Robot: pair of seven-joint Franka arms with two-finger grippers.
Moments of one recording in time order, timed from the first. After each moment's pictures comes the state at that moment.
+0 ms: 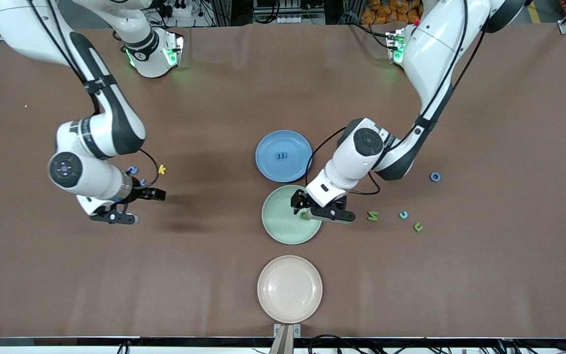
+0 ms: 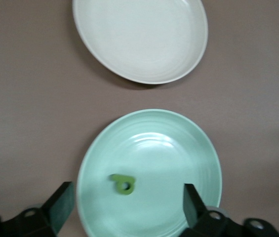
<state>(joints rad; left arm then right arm) -0.33 0.69 -0.31 -1.62 0.07 2.66 -0.53 -0.11 0.42 0.27 -1.87 -0.08 2.16 0.27</state>
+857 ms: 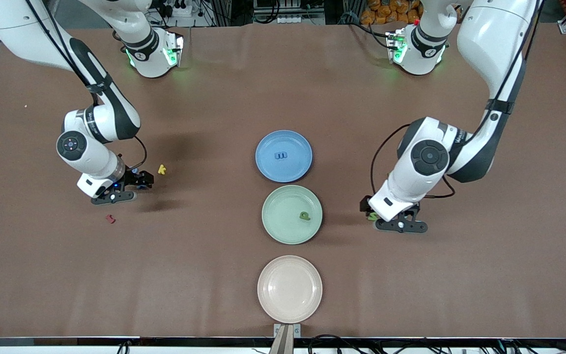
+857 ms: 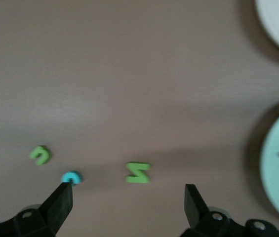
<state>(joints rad) -0.12 0.54 -0.30 -1.67 0.26 2.27 -0.42 -0.23 0.38 0.26 -2.25 -0.24 2.61 0.06</state>
